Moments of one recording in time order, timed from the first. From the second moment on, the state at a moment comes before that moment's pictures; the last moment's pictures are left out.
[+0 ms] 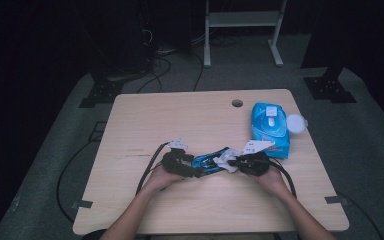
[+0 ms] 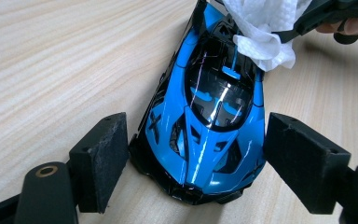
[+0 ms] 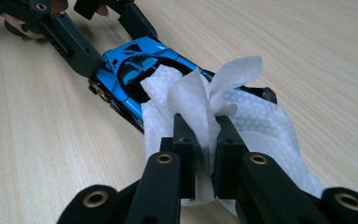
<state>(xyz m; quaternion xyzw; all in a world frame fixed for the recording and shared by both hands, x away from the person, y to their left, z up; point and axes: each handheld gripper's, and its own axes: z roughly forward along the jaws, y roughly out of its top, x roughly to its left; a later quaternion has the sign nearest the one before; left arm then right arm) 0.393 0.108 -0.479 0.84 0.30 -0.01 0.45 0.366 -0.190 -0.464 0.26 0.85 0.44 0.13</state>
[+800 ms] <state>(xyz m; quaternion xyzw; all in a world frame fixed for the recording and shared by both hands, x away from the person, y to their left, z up) 0.387 0.106 -0.479 0.84 0.28 0.00 0.45 0.350 -0.196 -0.468 0.24 0.85 0.45 0.14</state>
